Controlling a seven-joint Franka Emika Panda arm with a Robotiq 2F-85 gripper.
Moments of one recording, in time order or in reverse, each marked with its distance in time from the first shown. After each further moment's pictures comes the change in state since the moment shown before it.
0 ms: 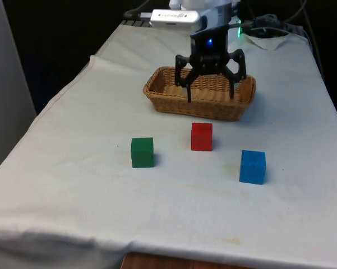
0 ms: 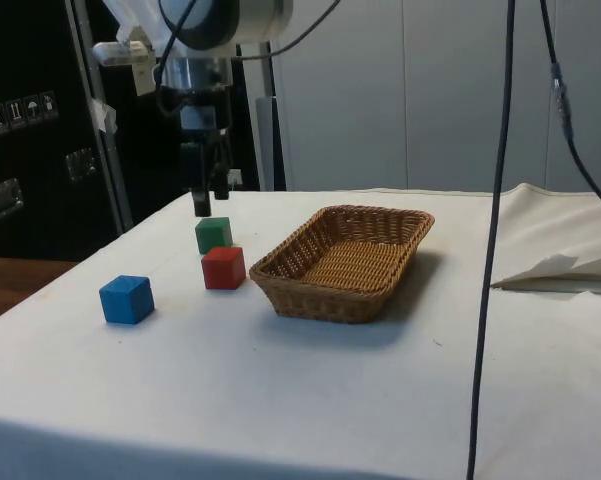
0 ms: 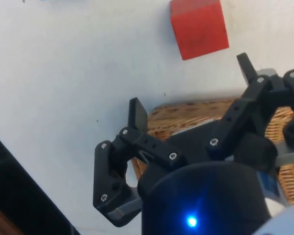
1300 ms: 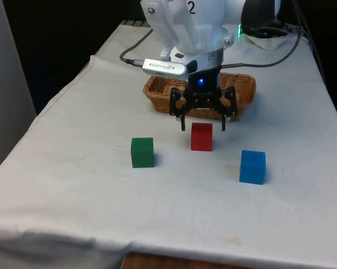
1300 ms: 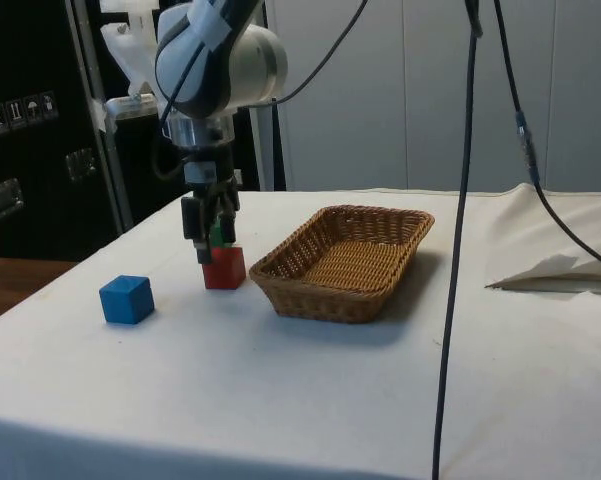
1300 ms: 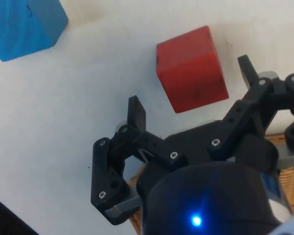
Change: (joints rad) arm -0.002 0.184 -0.009 0.073 0.081 0.071 0.050
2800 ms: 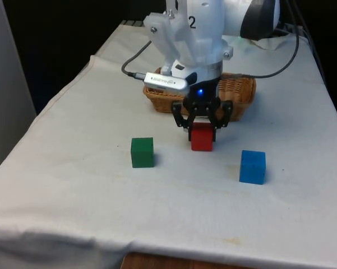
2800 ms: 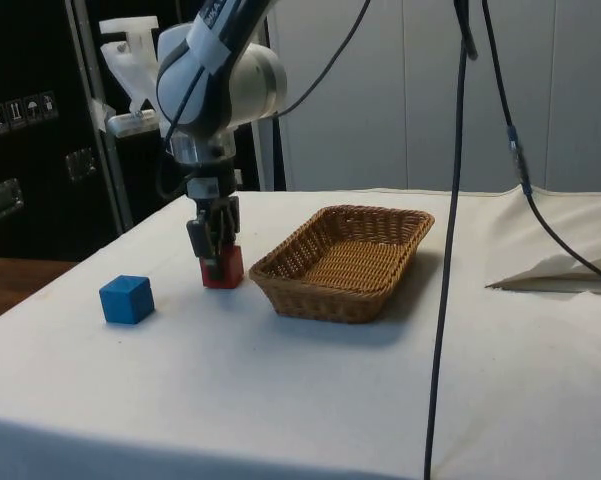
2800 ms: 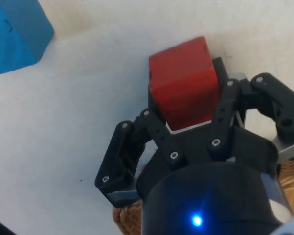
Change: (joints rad) arm 0.001 0.050 0.000 0.018 0.000 0.010 0.002
